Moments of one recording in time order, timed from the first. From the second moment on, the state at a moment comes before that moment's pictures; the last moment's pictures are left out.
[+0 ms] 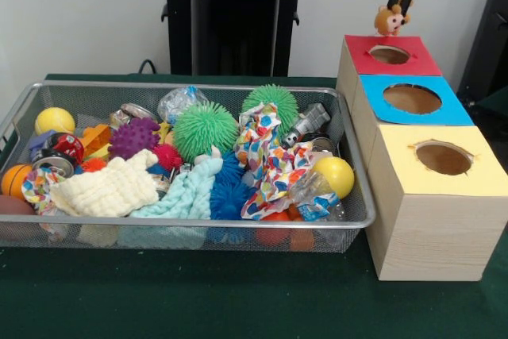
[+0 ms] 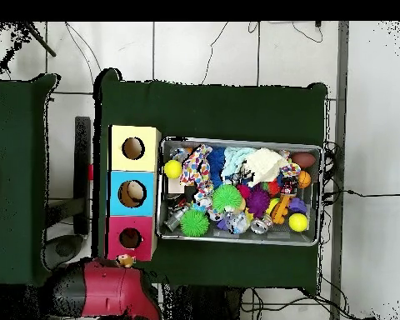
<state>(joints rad) 0.41 -0.83 -0.26 2.05 0.25 0.58 2.05</state>
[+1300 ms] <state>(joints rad) 0.41 -0.84 -0.36 1.91 0.25 0.60 2.05</state>
